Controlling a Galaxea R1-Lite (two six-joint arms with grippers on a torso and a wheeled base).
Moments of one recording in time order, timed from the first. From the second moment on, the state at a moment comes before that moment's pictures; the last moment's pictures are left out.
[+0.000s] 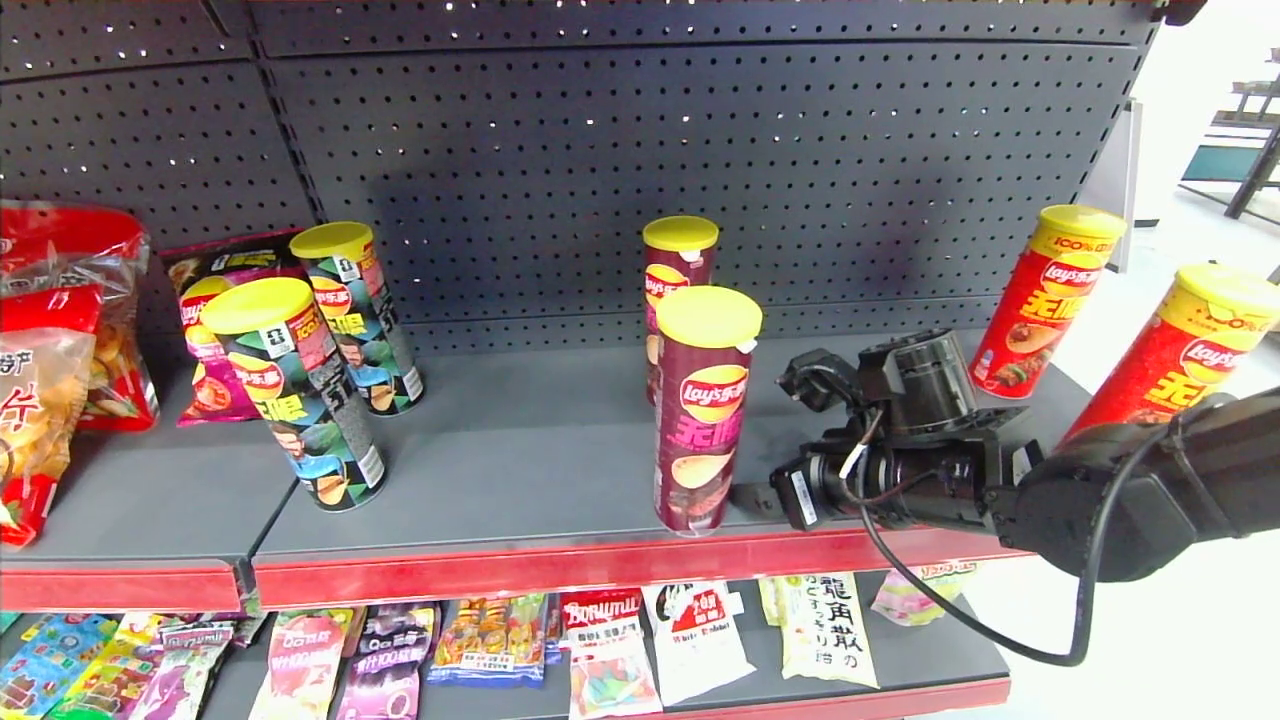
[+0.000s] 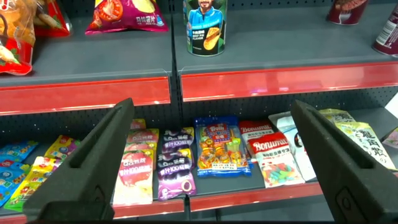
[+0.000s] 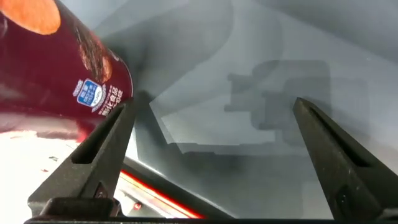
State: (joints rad) left arm 0.01 0.01 0.00 0.01 -0.06 0.00; right arm 0.55 1.88 -0.90 -0.35 -0.01 -0.02
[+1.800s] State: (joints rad) left arm 0.01 0.01 0.00 0.01 -0.06 0.00; right arm 0.45 1.23 -0.37 -0.34 0.10 -0.11
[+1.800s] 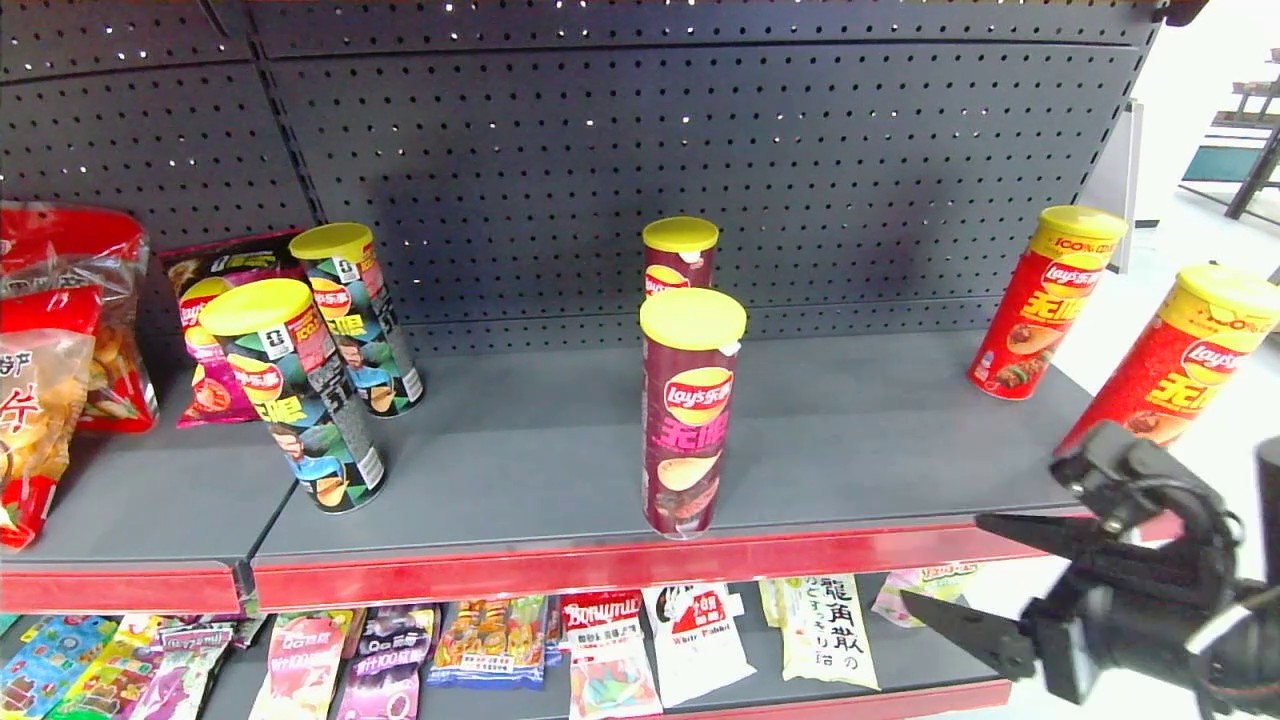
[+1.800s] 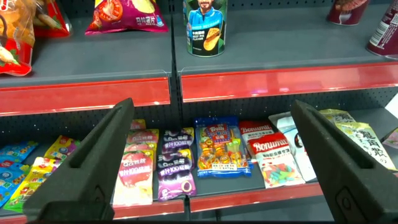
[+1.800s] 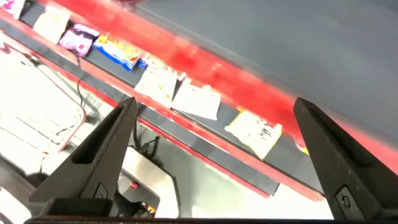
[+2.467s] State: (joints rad) left arm 0.01 0.01 0.00 0.01 -0.06 0.00; right arm -0.06 0.33 -0.01 -0.14 0.30 -0.17
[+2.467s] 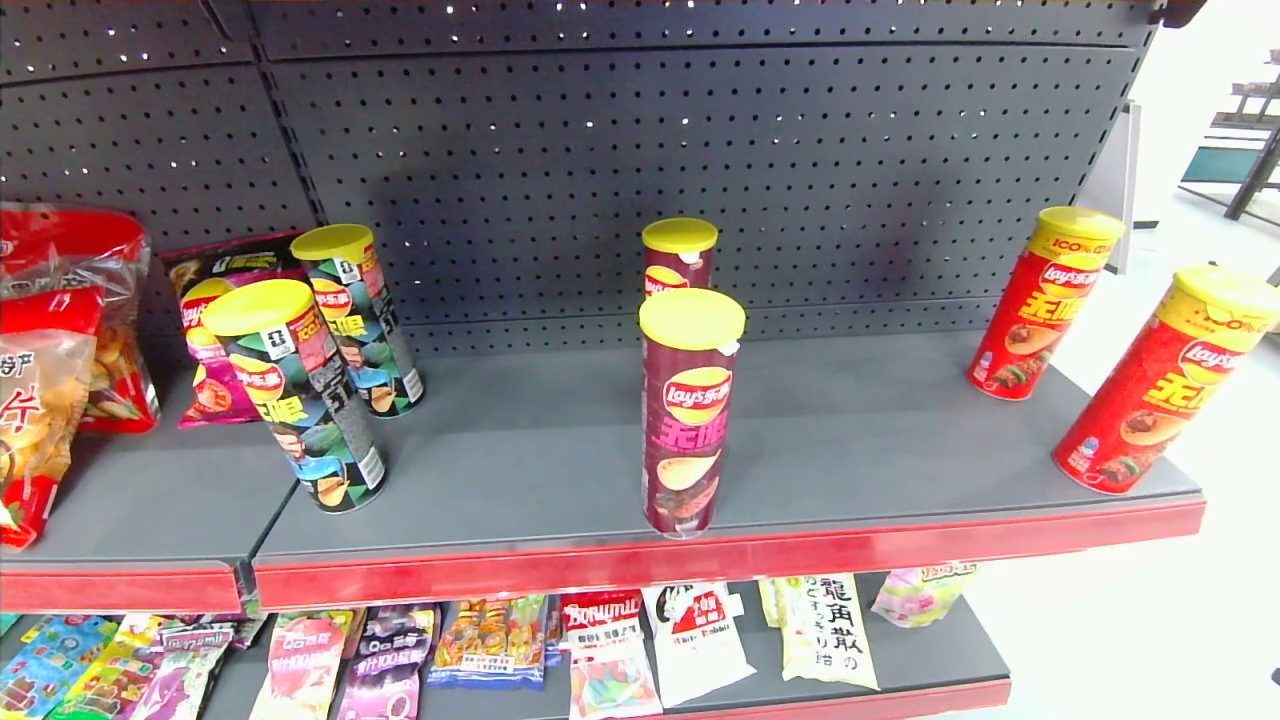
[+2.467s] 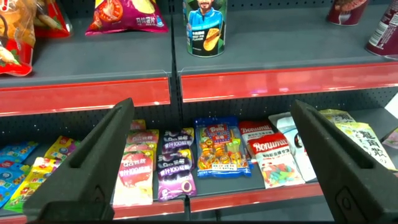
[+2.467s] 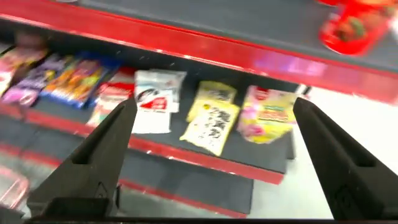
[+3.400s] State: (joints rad) left arm 0.01 0.01 0.00 0.01 -0.06 0.00; right arm 0.00 0.00 0.00 0.00 0.01 0.00
